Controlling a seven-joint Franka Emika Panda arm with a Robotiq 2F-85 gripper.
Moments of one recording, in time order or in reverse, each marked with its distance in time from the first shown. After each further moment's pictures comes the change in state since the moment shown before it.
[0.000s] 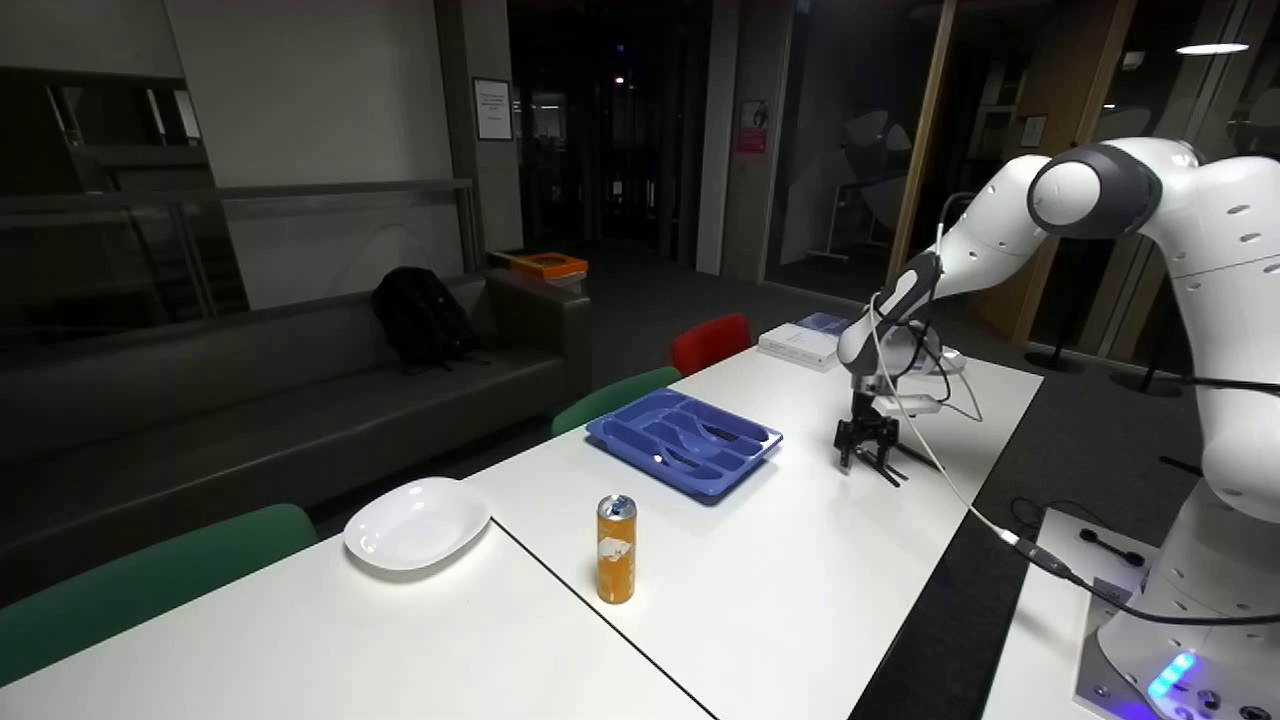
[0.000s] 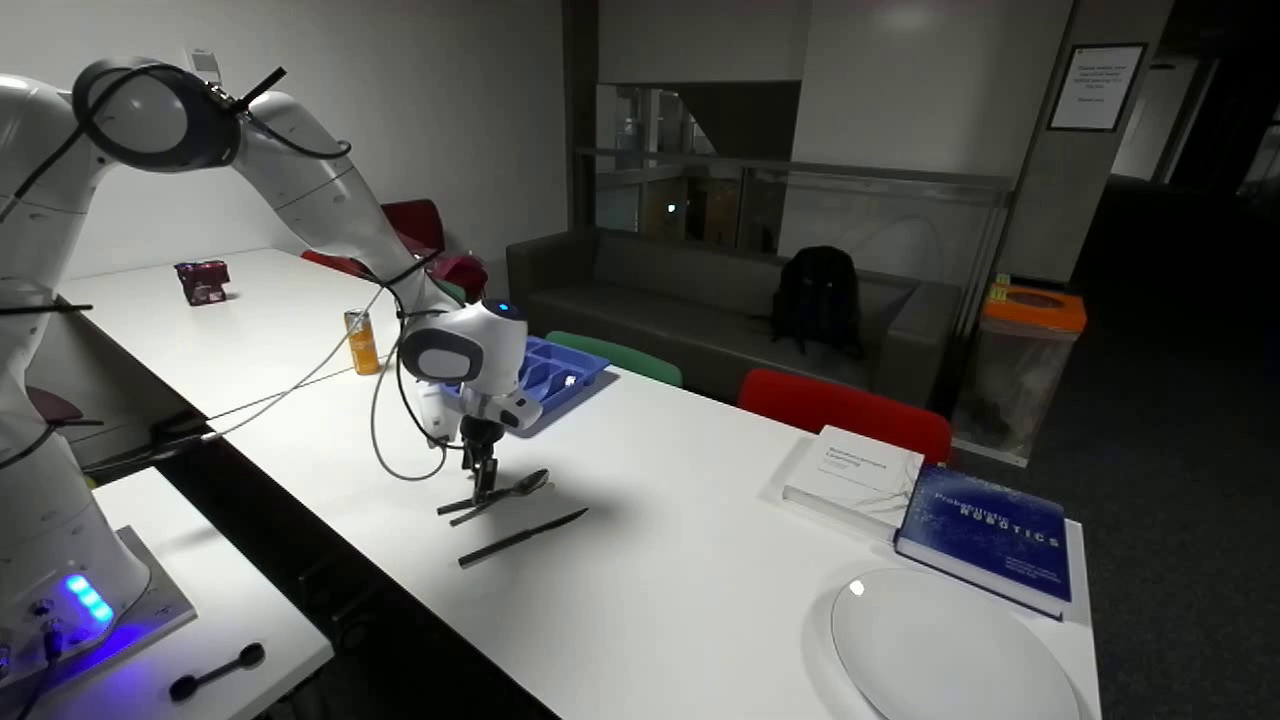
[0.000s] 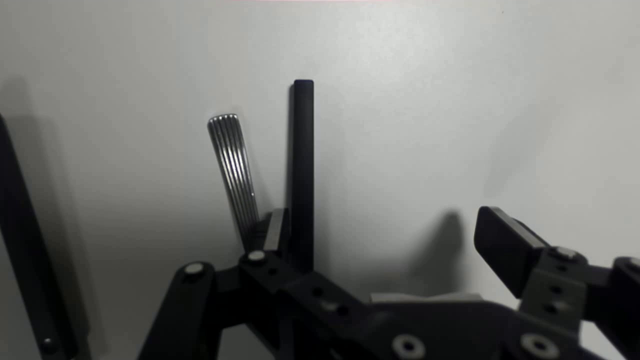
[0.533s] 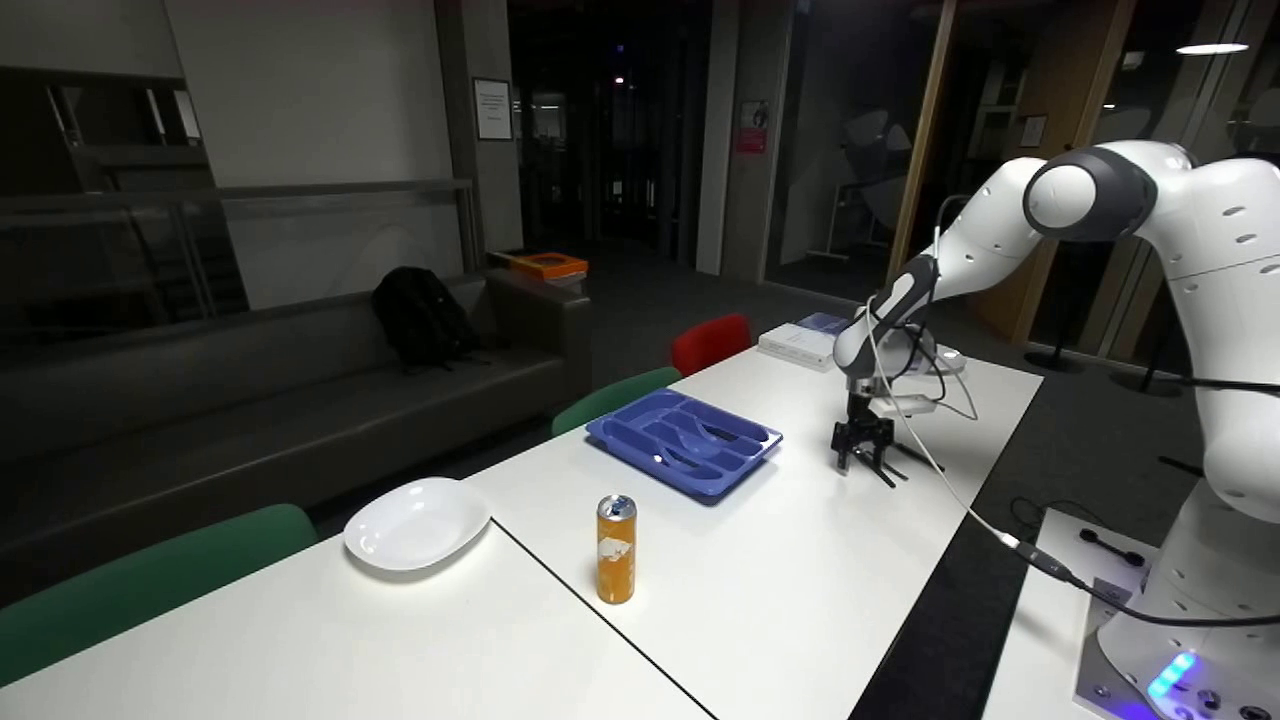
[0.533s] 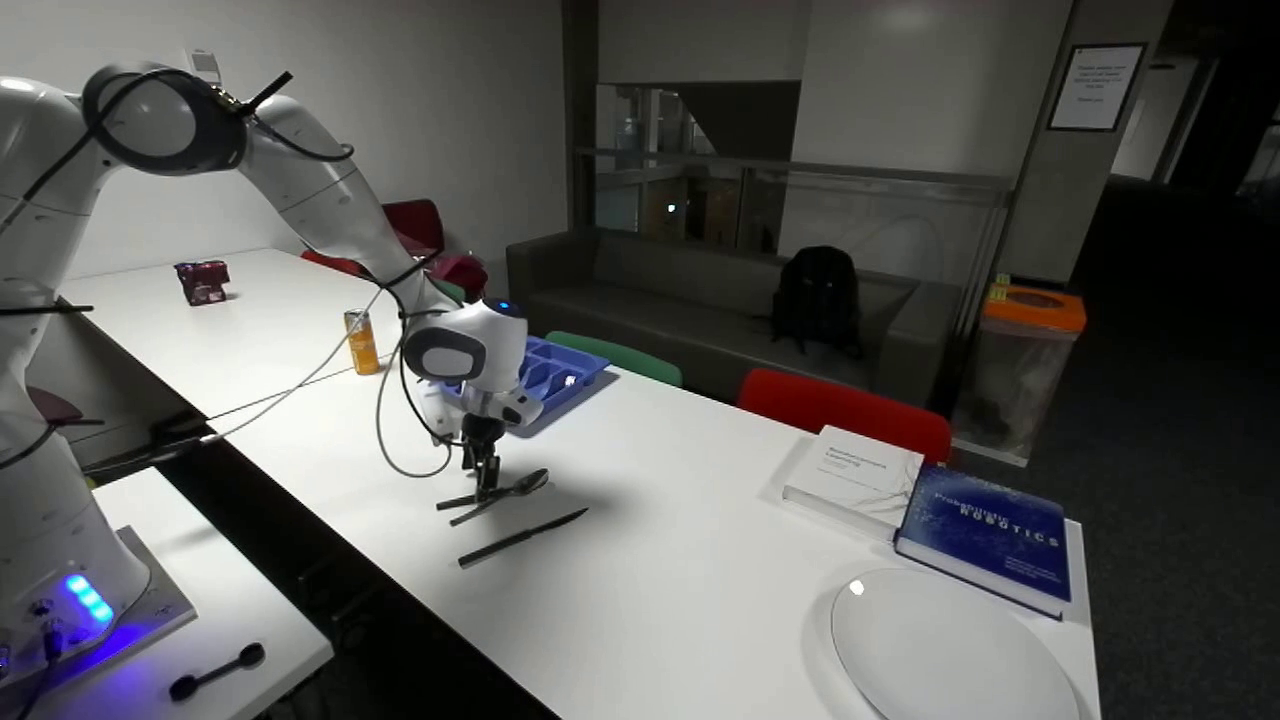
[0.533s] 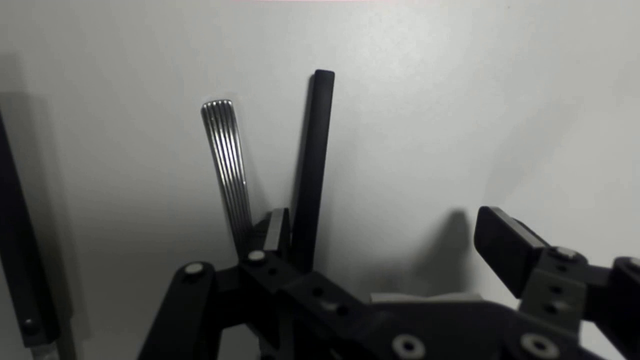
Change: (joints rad) arm 0.014 0.014 0.002 0.016 -0.037 -0.001 0.006
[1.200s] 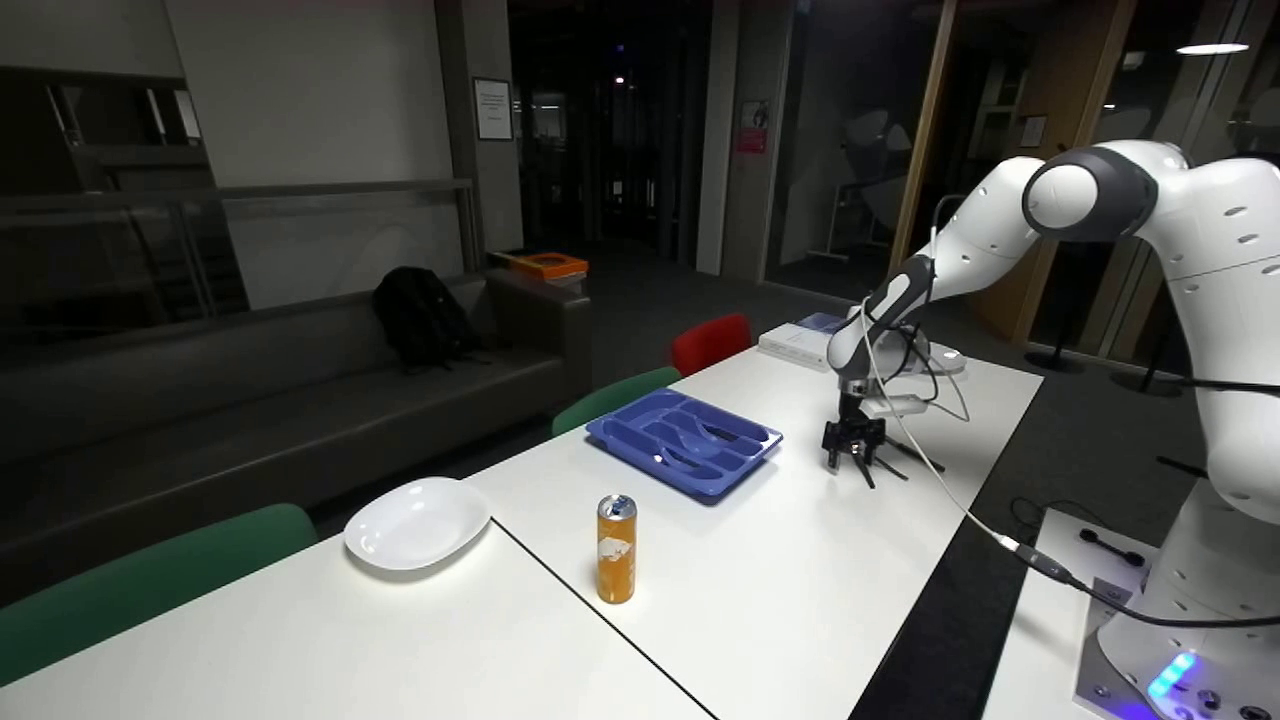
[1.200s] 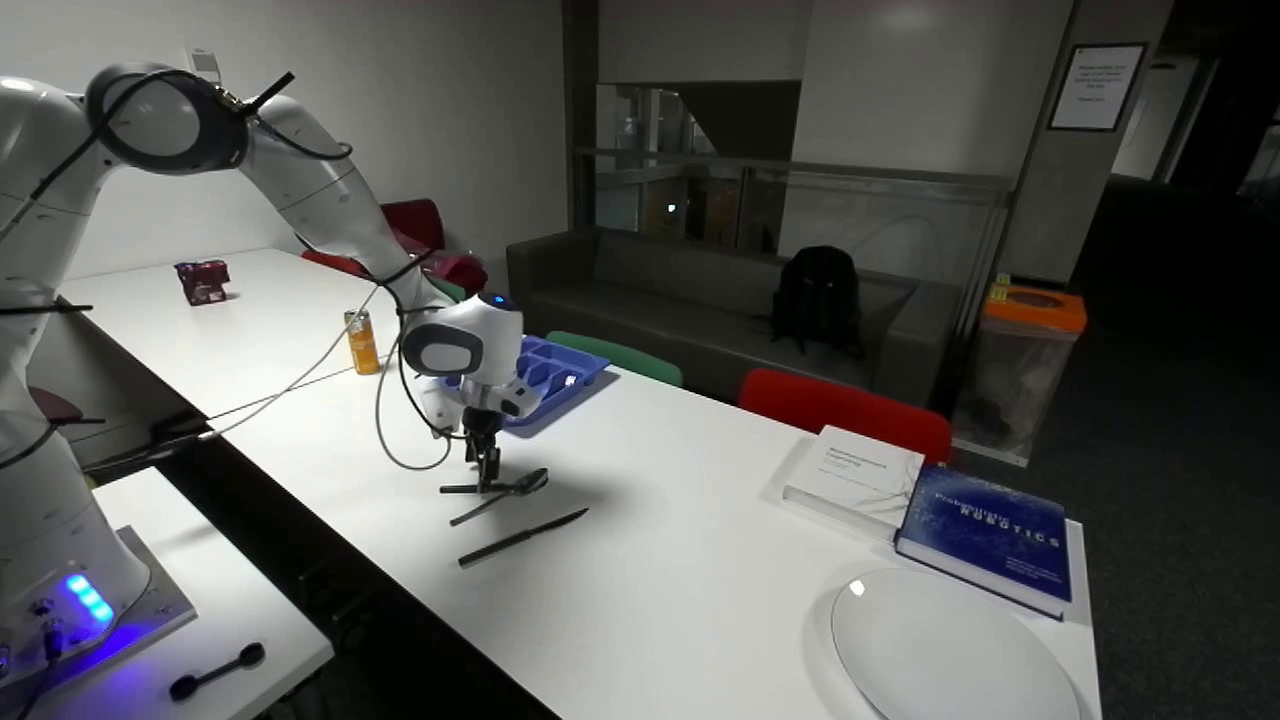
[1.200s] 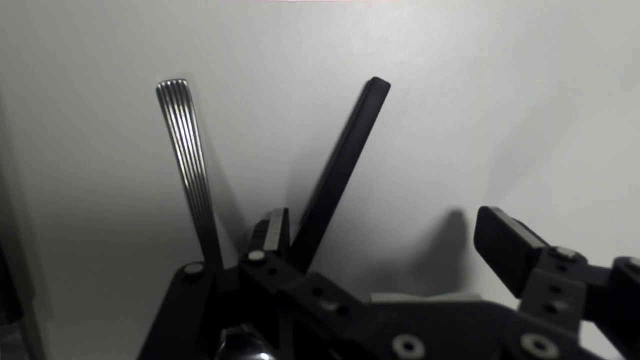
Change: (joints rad) arm 0.022 -0.001 0.011 0.002 0.010 0.038 0.036
